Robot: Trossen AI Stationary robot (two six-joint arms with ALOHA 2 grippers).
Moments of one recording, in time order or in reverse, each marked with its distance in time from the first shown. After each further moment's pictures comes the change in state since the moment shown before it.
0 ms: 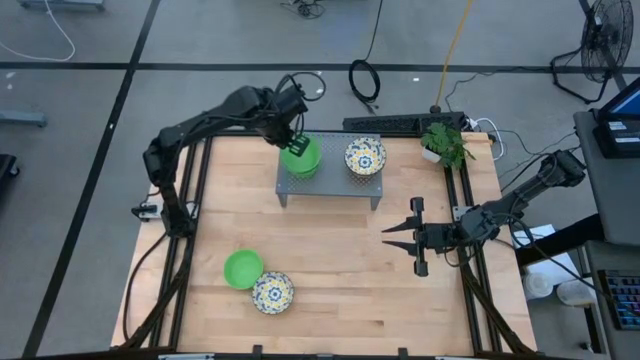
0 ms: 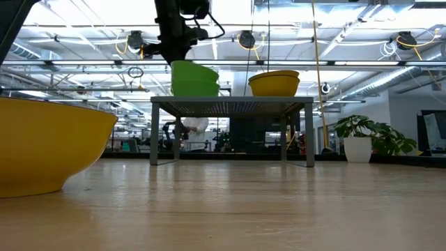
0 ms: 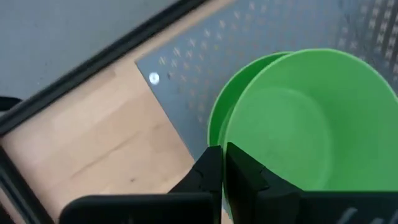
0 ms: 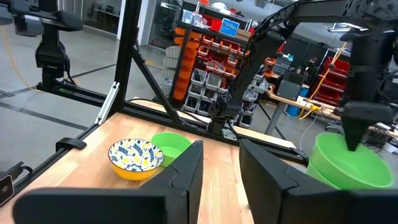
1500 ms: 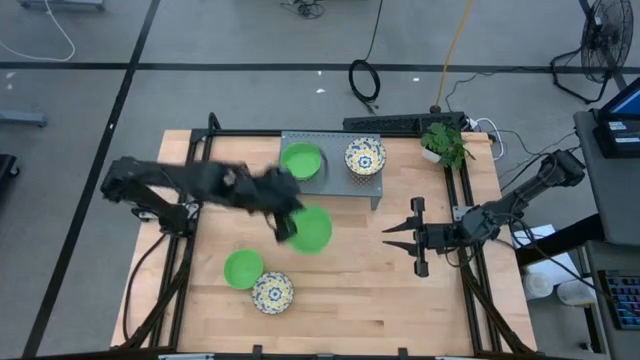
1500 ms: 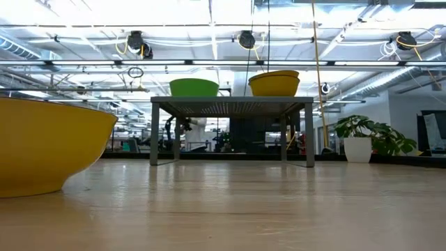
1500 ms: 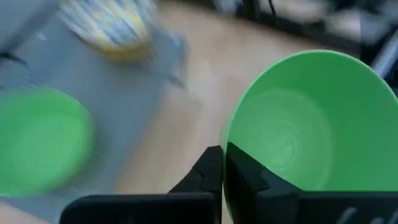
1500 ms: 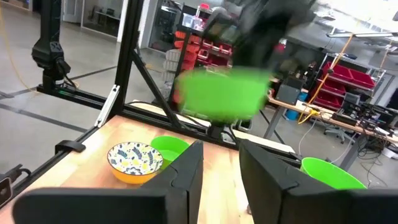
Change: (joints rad) left arm -0.628 -0.317 -0.263 0.418 -0.117 0.083; right arm 0.005 0.000 0.000 0.018 0.003 -0.016
